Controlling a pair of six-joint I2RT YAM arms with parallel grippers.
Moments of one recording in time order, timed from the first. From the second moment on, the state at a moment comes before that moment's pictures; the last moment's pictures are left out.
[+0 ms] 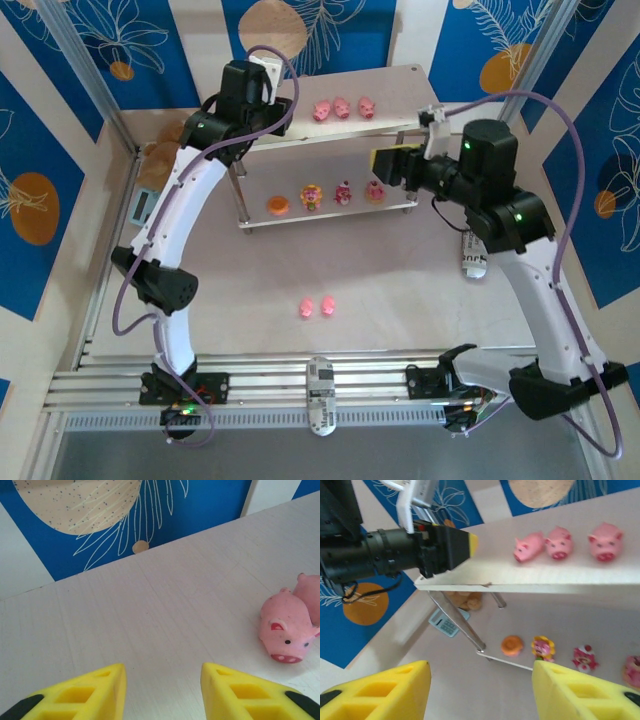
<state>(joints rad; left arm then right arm) -0.50 1.93 2.36 -0.89 -0.17 -0.08 0.39 1.20 1.64 -0.71 -0.36 0.35</state>
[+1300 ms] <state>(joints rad) -0.50 1.95 2.30 -0.87 -0.07 -0.08 0.61 1.79 2.09 -0.63 0.06 0.47</state>
